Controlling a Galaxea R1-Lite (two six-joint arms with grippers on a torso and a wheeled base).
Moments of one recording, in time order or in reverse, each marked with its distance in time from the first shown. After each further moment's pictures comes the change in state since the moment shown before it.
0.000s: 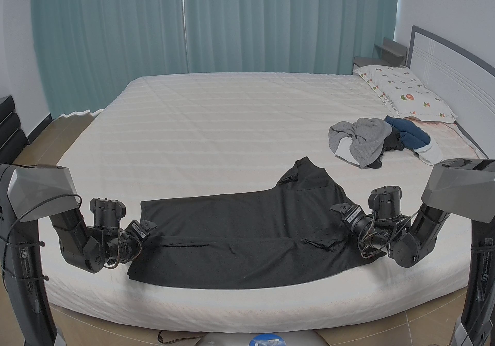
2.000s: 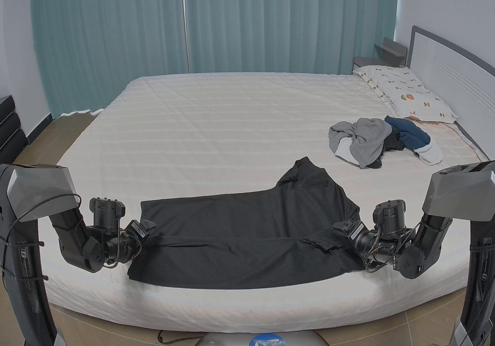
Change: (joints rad) left arm 0.001 -0.002 -0.001 0.000 -0.006 -0.002; right arm -0.010 0.010 0.127 -0.056 0.065 -0.026
